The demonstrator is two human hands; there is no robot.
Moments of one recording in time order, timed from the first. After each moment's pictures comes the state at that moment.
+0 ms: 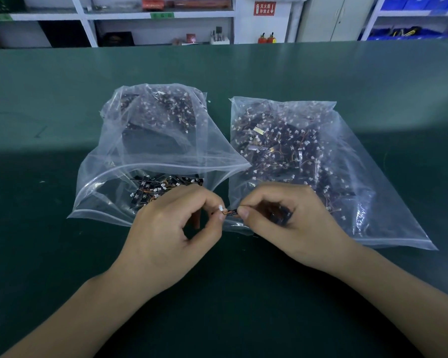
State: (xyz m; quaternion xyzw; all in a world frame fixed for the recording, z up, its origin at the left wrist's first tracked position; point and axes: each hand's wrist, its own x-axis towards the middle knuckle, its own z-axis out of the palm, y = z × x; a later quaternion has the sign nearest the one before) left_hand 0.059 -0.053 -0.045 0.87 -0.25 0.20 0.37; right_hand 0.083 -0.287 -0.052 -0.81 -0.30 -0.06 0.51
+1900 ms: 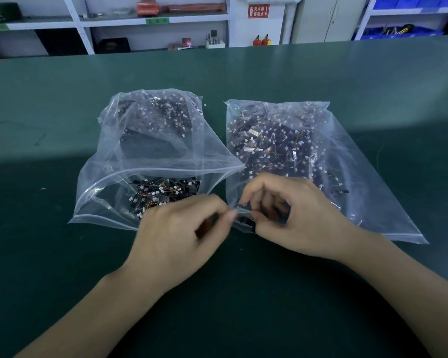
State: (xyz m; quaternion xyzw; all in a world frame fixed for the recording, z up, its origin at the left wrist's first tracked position) left_hand 0.065 -0.063 -0.052 0.89 -0.27 0.26 0.27; right_hand 0.090 -0.299 -0.038 -0.84 -0.33 -0.07 0.42
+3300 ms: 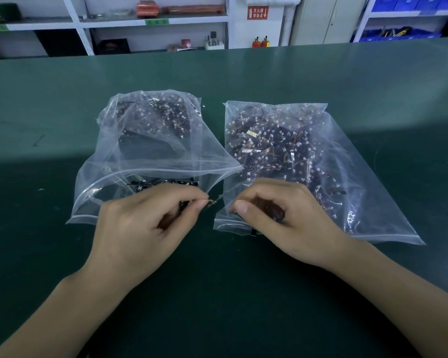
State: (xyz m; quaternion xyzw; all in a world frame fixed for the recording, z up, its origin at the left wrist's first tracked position) left_hand 0.068 -0.033 -0.041 0.84 -0.28 0.35 0.29; right_hand 0.084 -0.290 -0.044 -0.83 -0.31 -0.10 0.45
